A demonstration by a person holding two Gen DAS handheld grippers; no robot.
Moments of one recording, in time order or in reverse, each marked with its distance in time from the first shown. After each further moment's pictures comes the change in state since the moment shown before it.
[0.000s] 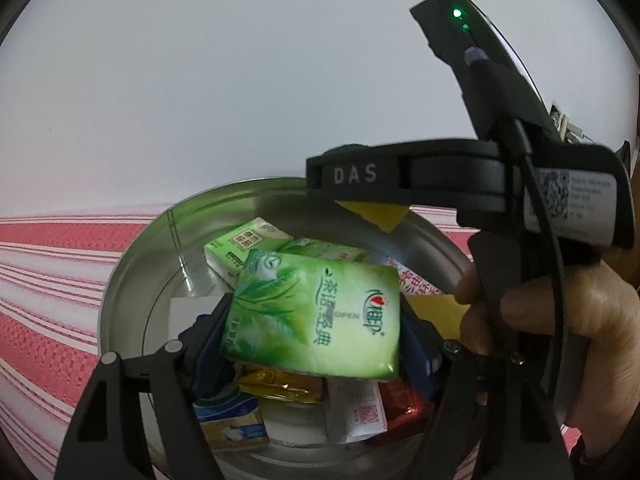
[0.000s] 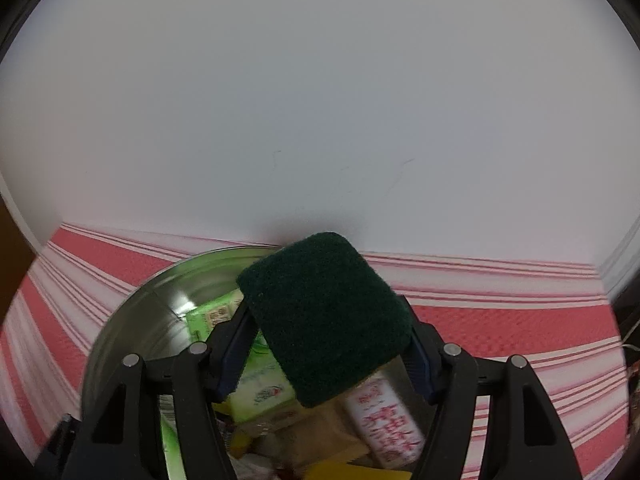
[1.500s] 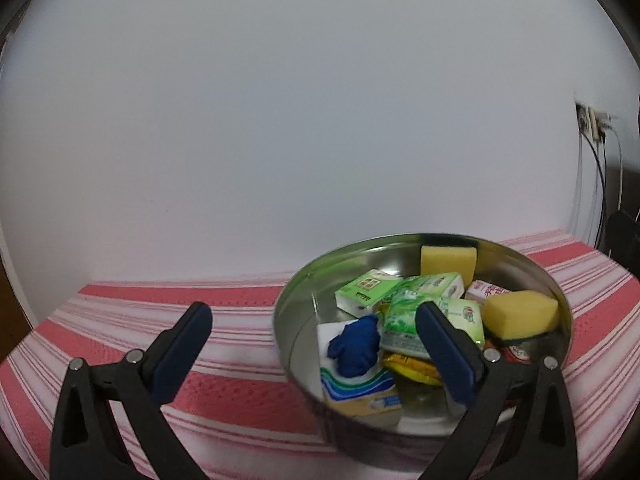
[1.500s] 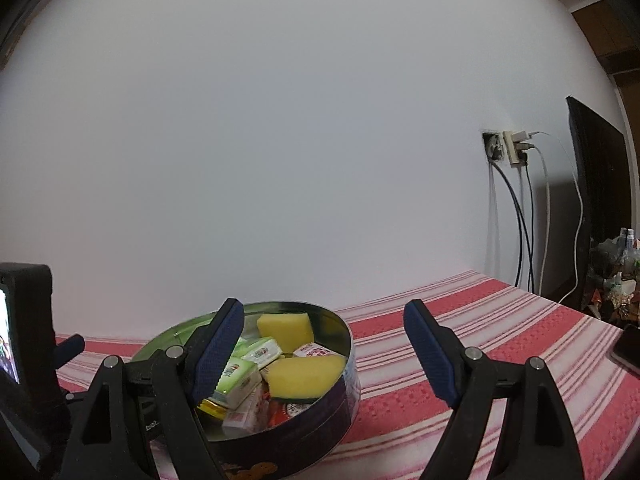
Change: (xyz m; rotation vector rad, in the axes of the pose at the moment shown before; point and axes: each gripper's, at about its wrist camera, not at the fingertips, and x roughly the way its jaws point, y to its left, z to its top) left arm -0.061 0.027 -0.036 0.118 -0.332 0.333; right arm -0.175 0.062 -0.191 0.228 -0.679 -0.250
